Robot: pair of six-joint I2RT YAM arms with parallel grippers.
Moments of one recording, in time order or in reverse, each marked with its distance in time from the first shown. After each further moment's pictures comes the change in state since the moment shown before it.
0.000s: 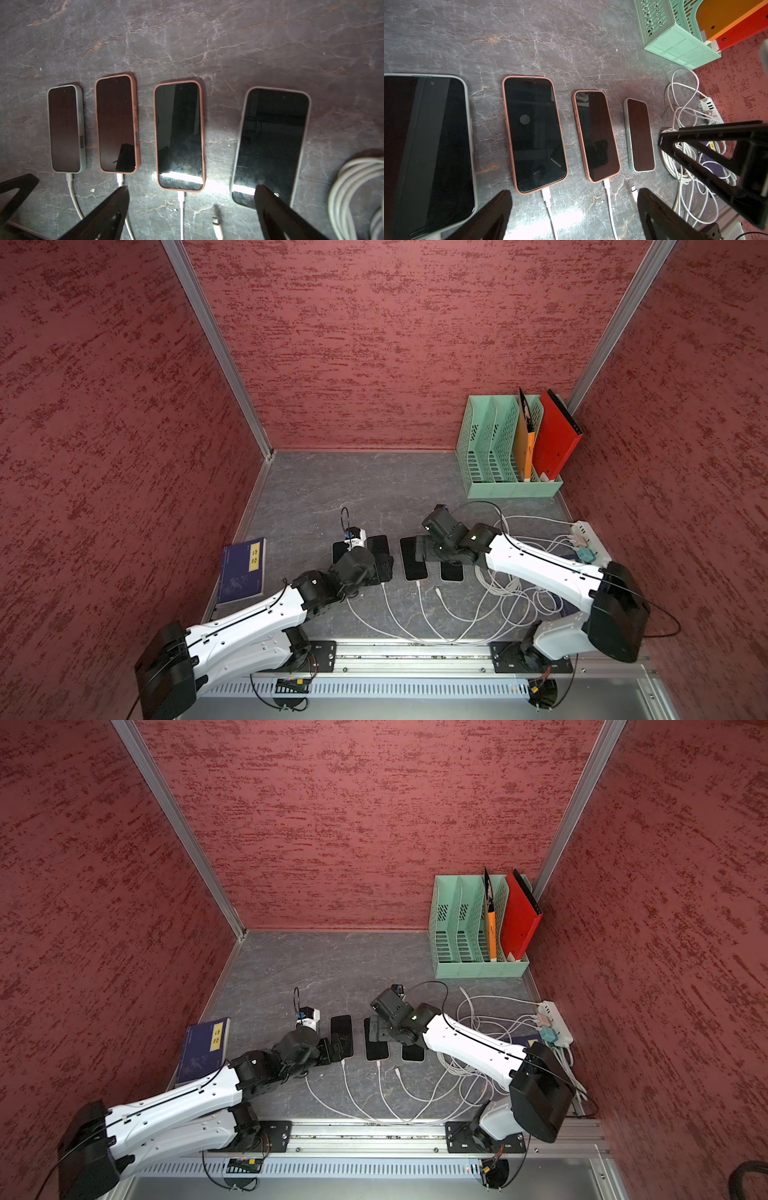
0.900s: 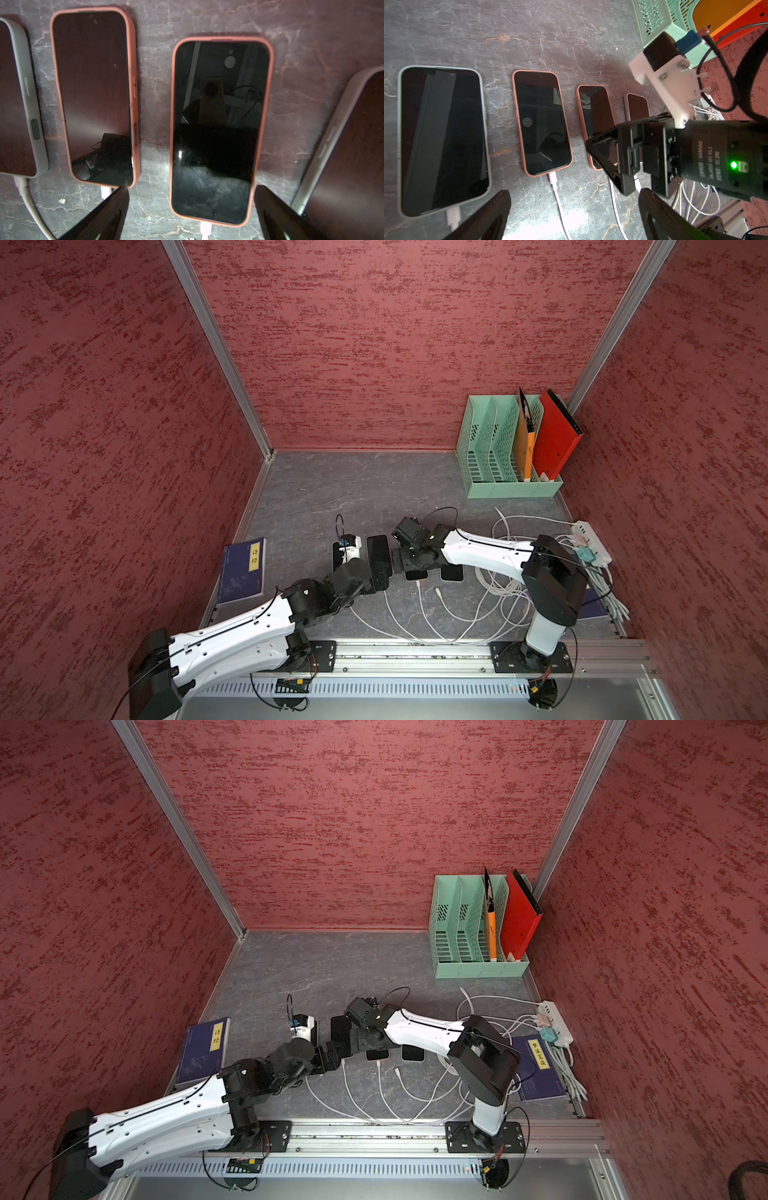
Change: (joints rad) left arm -0.100 -0.170 -0.066 -0.082 -0.100 -0.073; right arm 0.052 0.307 0.117 0.009 -0.055 -0.007
